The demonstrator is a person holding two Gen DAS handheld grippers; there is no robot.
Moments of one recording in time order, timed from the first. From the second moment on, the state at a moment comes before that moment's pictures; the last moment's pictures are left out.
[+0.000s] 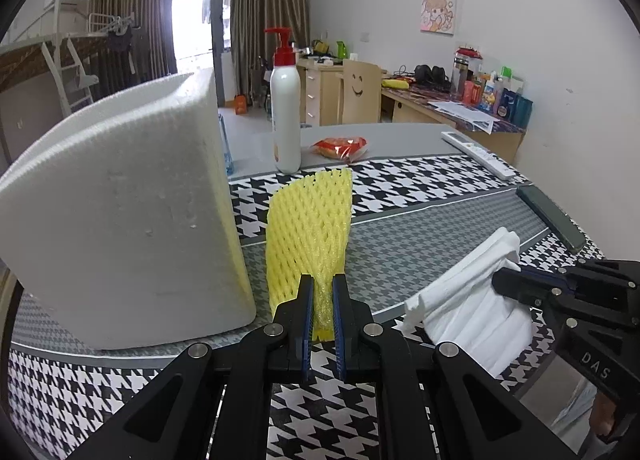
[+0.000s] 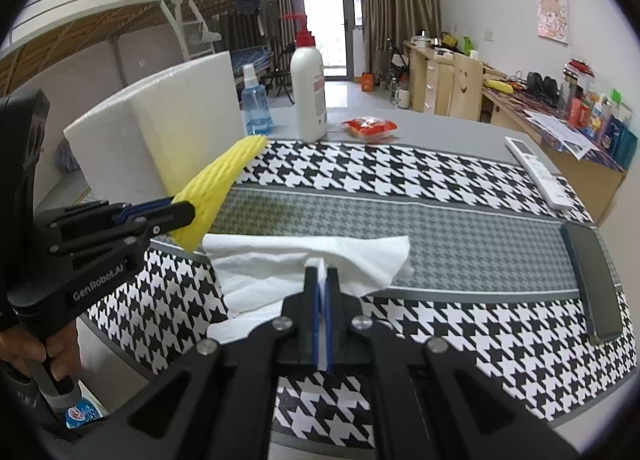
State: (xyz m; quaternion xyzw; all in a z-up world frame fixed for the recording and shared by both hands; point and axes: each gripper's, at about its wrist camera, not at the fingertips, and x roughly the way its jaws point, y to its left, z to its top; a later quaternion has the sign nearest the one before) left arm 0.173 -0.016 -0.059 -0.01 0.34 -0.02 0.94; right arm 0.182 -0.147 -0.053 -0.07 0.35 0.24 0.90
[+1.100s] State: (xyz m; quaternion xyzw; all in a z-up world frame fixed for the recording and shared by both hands) left arm 0.131 -0.014 -0.011 0.03 0.26 -0.04 0.96; right arm 0.158 -0.170 -0.003 -0.04 0.28 0.21 0.93
